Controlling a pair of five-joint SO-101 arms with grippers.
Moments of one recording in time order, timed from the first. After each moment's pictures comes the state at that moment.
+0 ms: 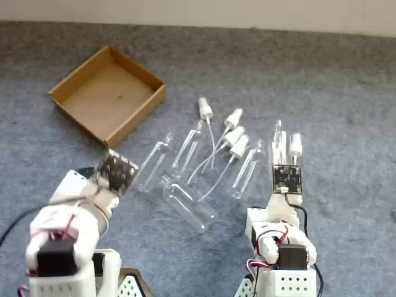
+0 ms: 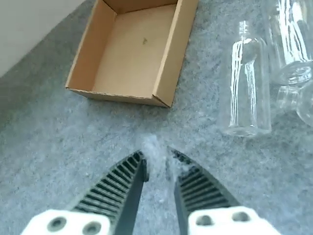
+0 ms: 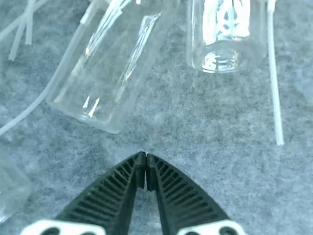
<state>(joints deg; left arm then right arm) -9.5 -86.0 61.6 77.4 -32.9 -1.2 -104.6 95.7 71.8 0.2</state>
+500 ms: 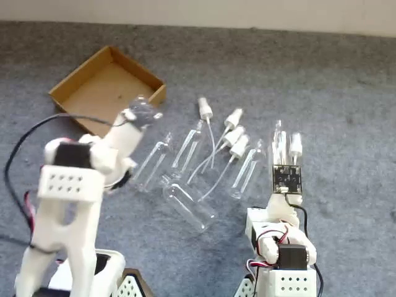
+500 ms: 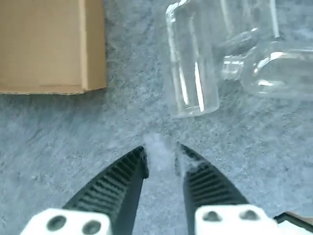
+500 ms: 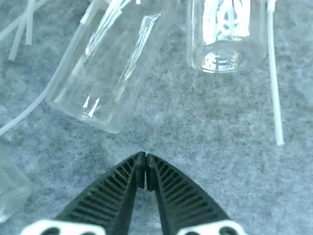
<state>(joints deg) -0.8 -36.1 32.2 85.0 -30.3 -1.2 -104.6 95.7 71.8 0.2</state>
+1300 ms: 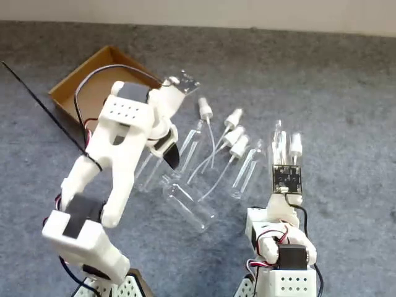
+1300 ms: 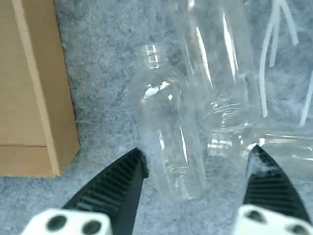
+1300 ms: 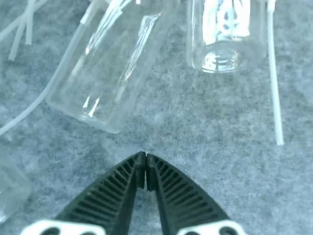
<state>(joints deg) 9.0 8.1 -0.3 85.8 -19.2 -1.2 -104.6 95.7 71.8 0.2</state>
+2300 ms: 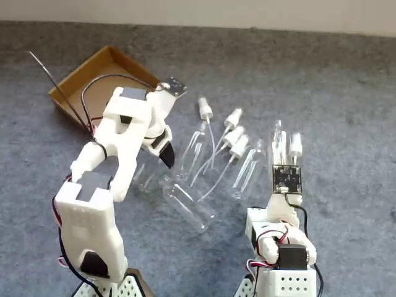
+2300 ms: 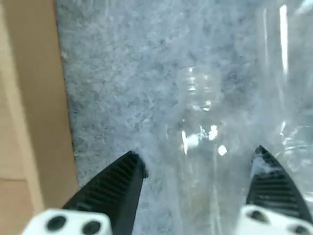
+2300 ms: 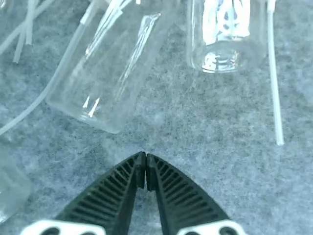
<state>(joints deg) 4.0 23.7 -1.9 74.6 -18.9 -1.2 -104.6 95.7 71.8 0.2</state>
